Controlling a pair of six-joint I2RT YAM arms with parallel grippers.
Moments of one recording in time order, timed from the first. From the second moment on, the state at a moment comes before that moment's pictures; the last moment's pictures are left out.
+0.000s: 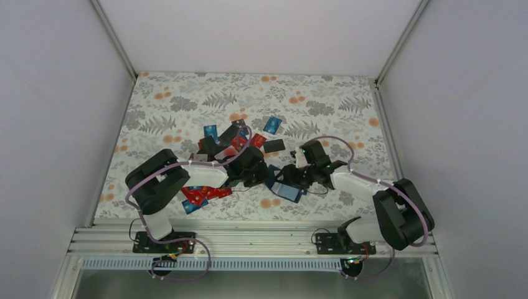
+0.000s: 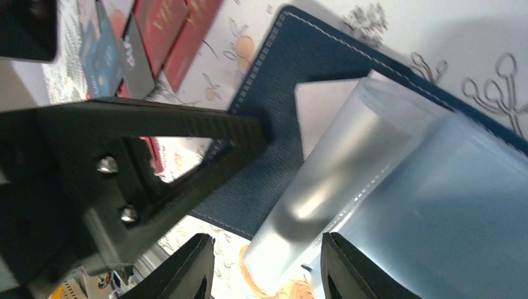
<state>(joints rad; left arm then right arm) -0.91 1.76 0.82 0.10 0.15 -1.14 0.51 1.35 0.55 -0.22 -0.57 0.68</state>
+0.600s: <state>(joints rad) -0.91 1.76 0.77 0.17 0.17 -1.14 0.51 1.44 0.60 -0.15 -0.60 0.65</state>
